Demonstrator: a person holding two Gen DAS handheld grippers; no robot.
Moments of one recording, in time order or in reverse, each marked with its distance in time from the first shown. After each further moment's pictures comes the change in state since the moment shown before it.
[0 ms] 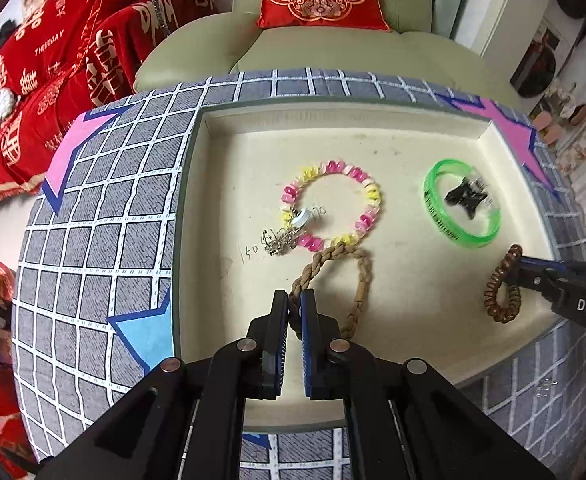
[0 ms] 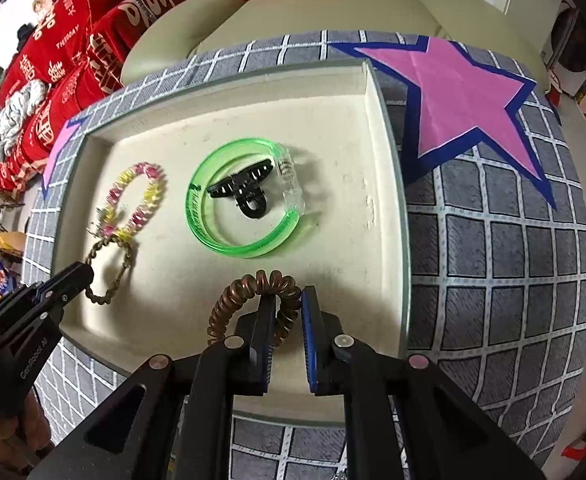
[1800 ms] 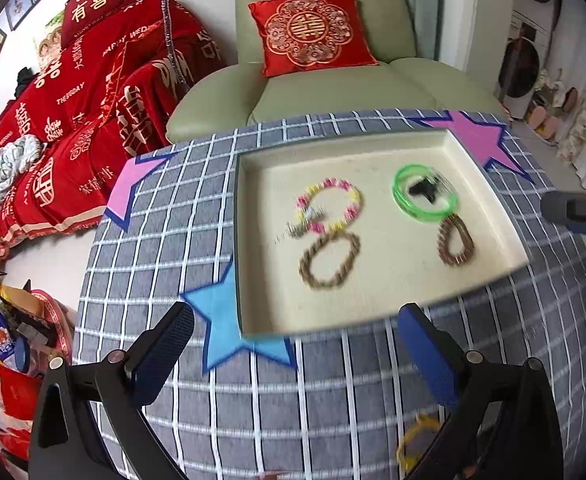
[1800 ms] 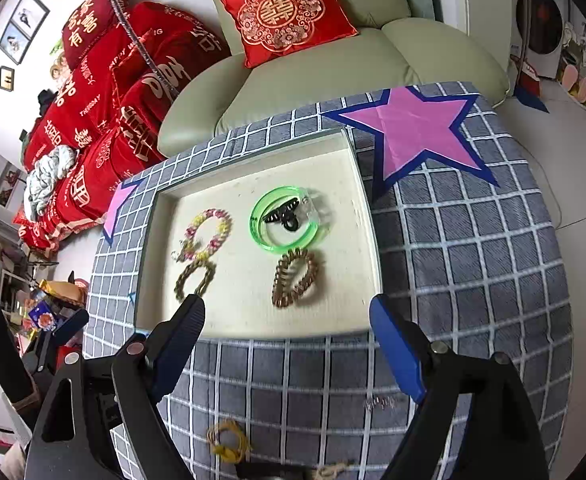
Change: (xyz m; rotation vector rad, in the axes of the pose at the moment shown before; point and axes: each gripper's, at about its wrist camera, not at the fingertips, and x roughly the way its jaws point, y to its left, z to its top) left arm -0.095 -0.011 -0.054 0.071 -0.144 0.088; right arm -0.112 -0.002 -0.051 0.121 -0.212 0.125
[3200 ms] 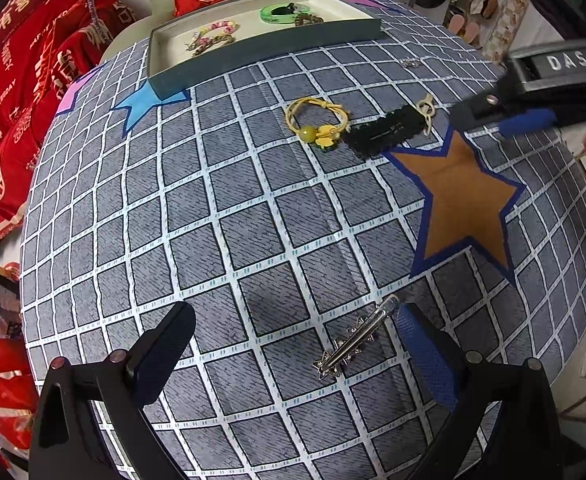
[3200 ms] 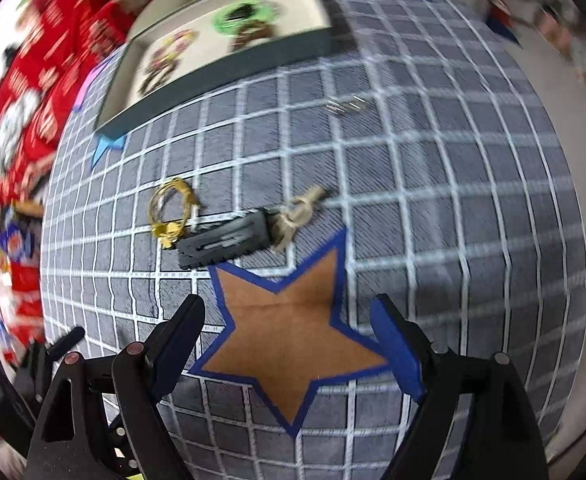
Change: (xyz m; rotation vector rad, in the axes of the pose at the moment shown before) left arm -0.062 -0.049 -0.218 0.238 0.188 -0.182; right arm -0.010 -0.010 -0.185 -0.004 0.267 -0.115
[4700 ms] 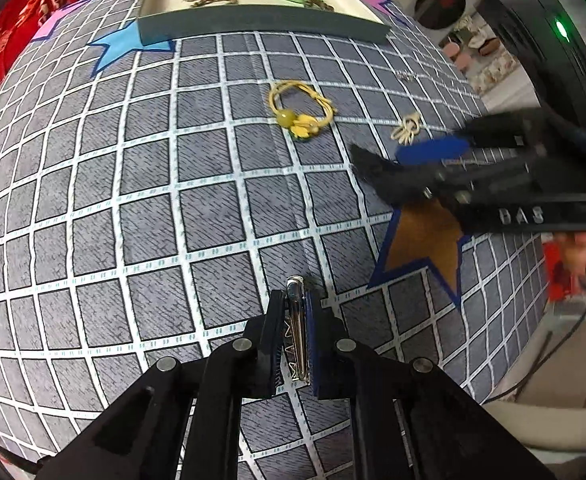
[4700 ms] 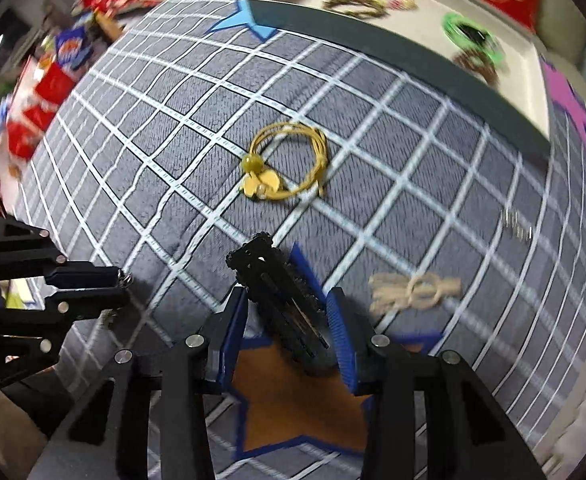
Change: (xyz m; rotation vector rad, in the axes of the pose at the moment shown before) left arm 0.017 0.039 0.014 -0.192 0.069 -0.269; right arm 0.042 0.077 0.003 -0.629 0.125 0.004
